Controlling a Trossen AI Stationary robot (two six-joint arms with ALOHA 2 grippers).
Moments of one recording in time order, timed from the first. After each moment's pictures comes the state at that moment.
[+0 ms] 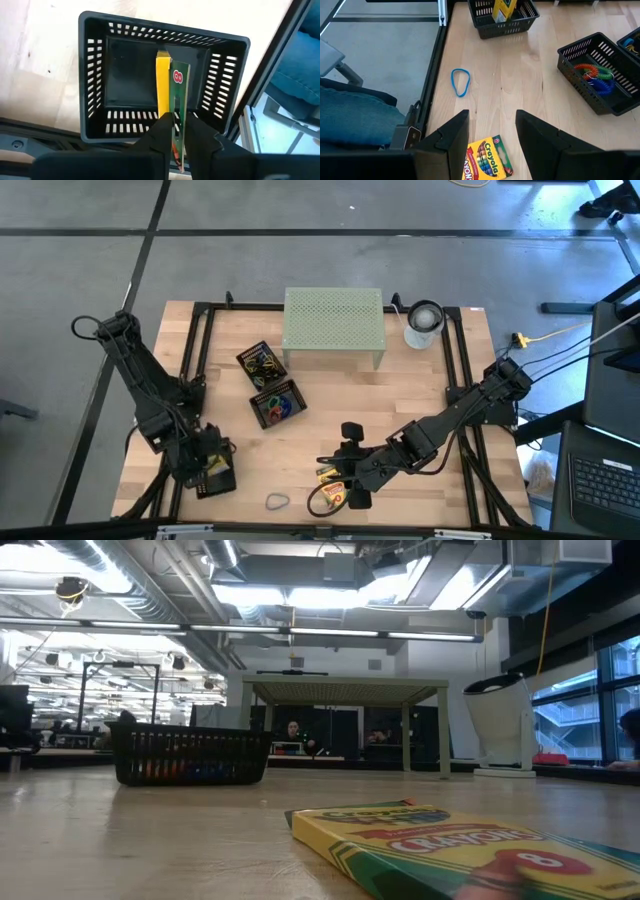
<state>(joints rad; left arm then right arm) -1.00 1.17 0.85 -0.95 -0.01 -1.41 0.61 1.79 1.56 -0.54 0.32 0.41</state>
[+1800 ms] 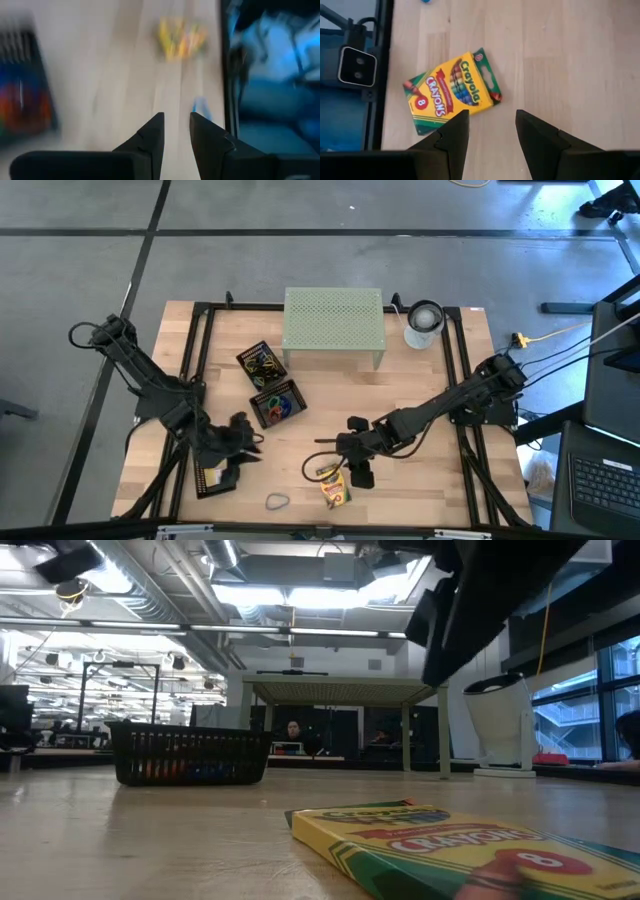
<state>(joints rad) -0.76 1.19 0.85 -0.50 -0.35 -0.85 0.47 1.80 1.23 -0.46 0.01 0.49</state>
